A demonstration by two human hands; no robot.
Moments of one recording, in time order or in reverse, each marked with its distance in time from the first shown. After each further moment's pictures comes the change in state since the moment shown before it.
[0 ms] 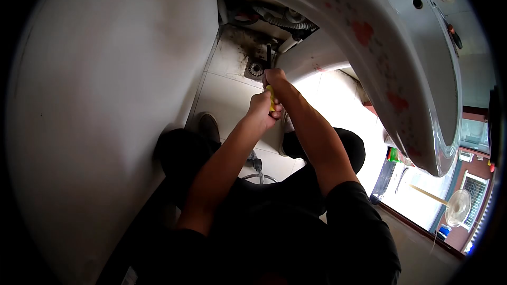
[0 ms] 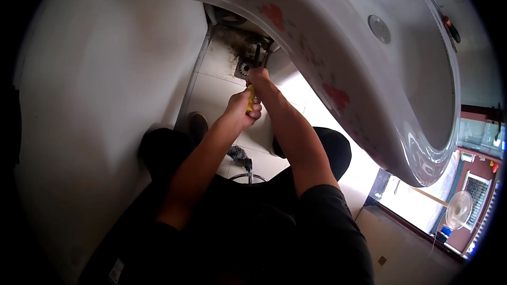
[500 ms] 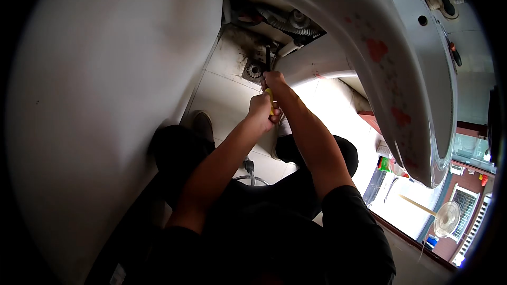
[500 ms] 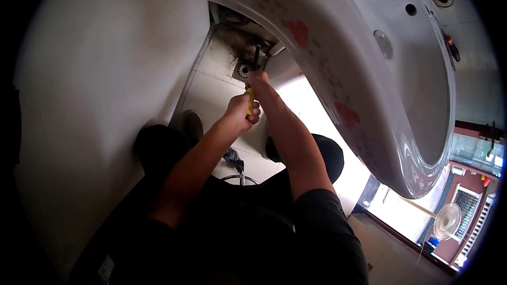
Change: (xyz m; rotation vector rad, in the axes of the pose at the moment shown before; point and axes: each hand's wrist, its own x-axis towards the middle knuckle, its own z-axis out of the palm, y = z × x) left_hand -0.001 -0.001 0.009 0.047 0.126 0.019; right_hand 0.001 -0.003 -0.002 0.230 0.053 0.122
